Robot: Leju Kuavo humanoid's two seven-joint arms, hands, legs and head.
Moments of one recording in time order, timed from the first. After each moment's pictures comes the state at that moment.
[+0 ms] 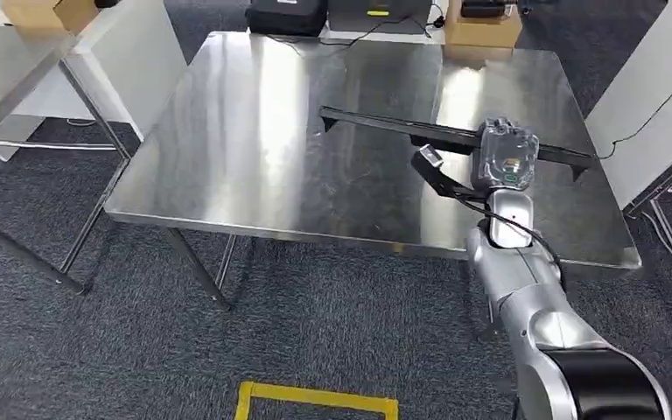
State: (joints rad) left arm -0.05 -0.09 0.03 -0.17 0.17 0.05 -0.34; right arm -0.86 -0.04 0.19 -0.60 1.53 -0.55 0.14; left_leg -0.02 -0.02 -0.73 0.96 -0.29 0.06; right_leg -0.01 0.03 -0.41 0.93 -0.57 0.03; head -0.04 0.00
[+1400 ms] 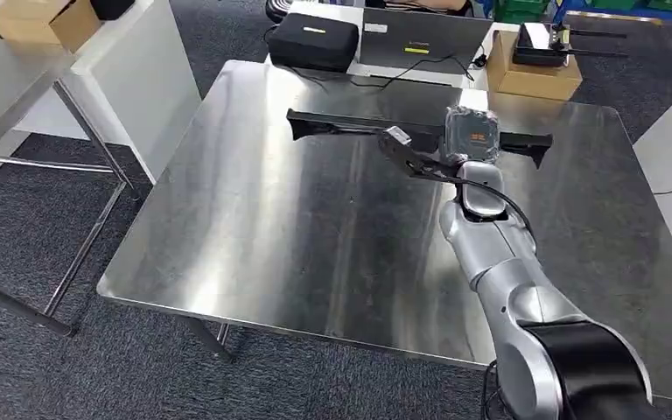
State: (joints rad) left arm -0.07 -0.10 0.05 -0.17 0.19 0.04 -0.34; right arm -0.98 0.06 0.16 -0.55 1.47 -0.25 0.14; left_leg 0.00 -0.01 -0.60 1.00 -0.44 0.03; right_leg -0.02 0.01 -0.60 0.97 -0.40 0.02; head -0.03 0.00
